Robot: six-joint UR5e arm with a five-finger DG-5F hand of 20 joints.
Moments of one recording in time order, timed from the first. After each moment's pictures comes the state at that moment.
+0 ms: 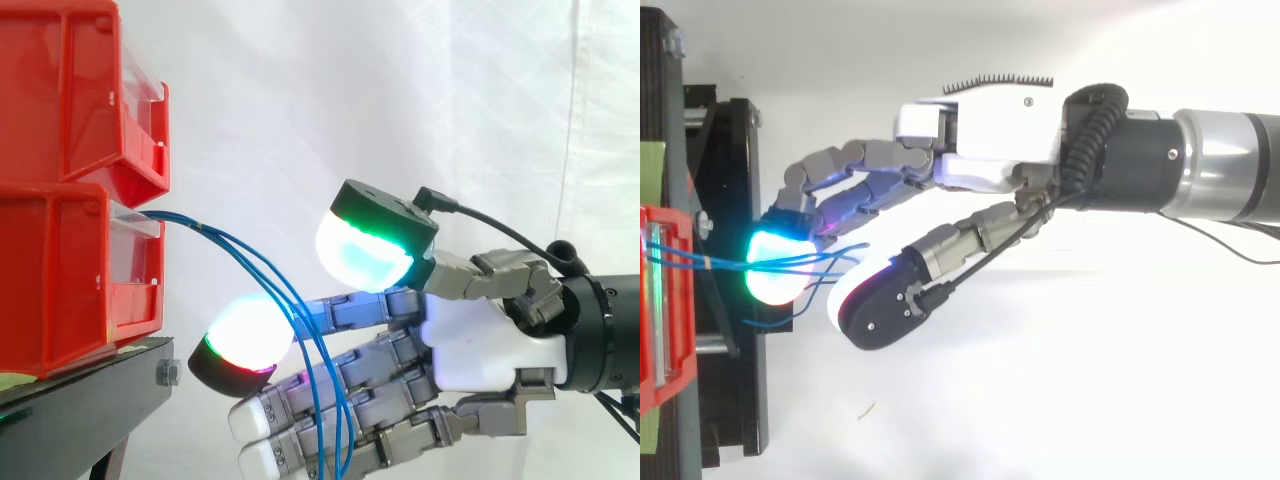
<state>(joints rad) 0.07 -2.35 -1.18 -2.76 -1.49 -0.01</state>
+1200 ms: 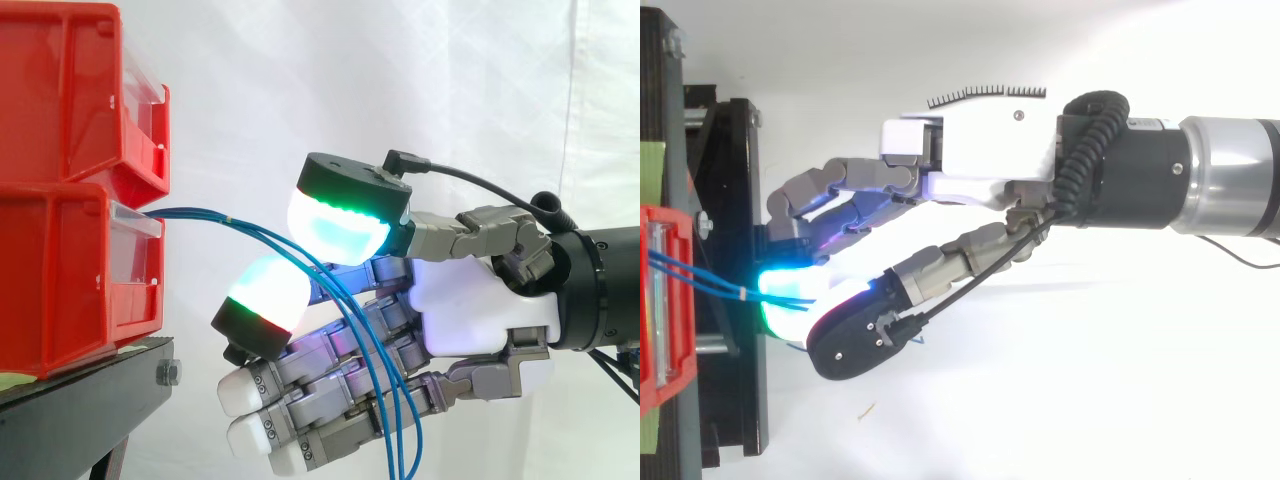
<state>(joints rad) 0.09 -2.35 -1.09 -2.90 -1.48 -0.03</state>
